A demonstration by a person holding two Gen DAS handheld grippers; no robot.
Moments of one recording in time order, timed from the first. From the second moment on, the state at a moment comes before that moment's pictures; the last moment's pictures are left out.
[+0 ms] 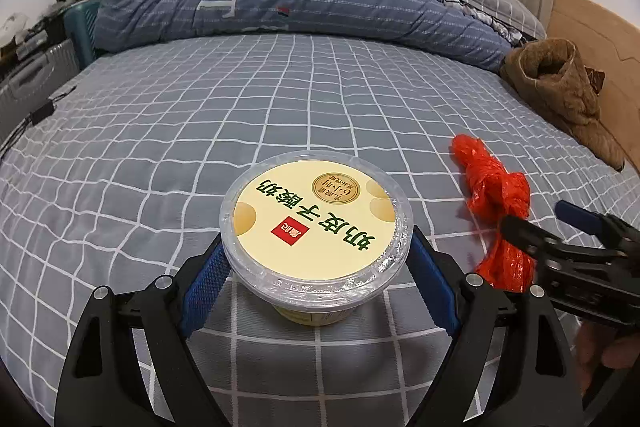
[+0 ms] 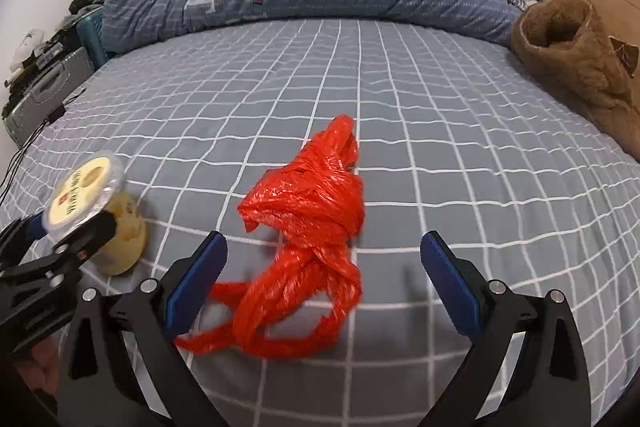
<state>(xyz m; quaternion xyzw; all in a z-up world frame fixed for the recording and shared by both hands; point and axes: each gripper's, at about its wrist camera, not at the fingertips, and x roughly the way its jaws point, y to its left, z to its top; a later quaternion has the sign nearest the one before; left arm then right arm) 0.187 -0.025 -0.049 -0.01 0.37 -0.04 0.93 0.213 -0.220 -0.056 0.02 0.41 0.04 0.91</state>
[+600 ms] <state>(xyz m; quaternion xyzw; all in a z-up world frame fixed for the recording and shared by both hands) 0.186 -0.026 -0.049 -0.01 0.37 -0.04 0.93 0.229 -0.230 -0.082 0.04 0.45 0.04 0.89</state>
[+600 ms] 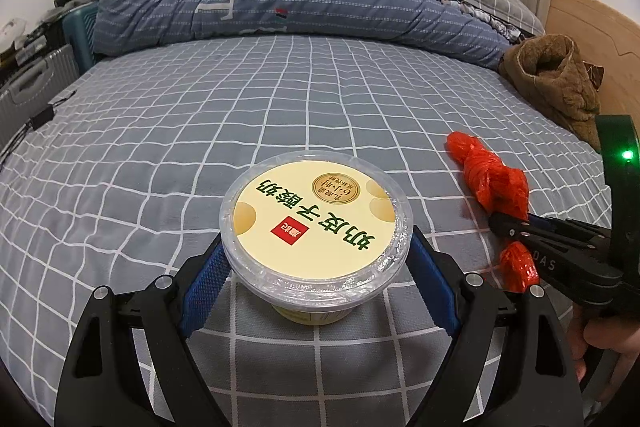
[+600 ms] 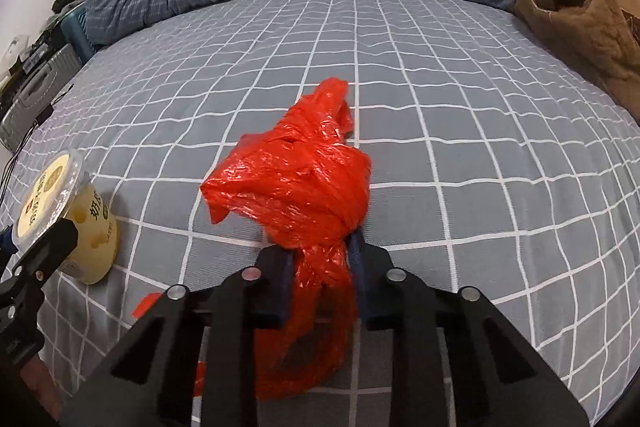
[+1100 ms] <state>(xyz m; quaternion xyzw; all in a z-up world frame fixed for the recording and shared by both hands) 0.182 -0.021 -0.043 -0.01 0.37 -0.04 0.93 0.204 -0.222 -0.052 0.02 0.42 0.04 0.91</state>
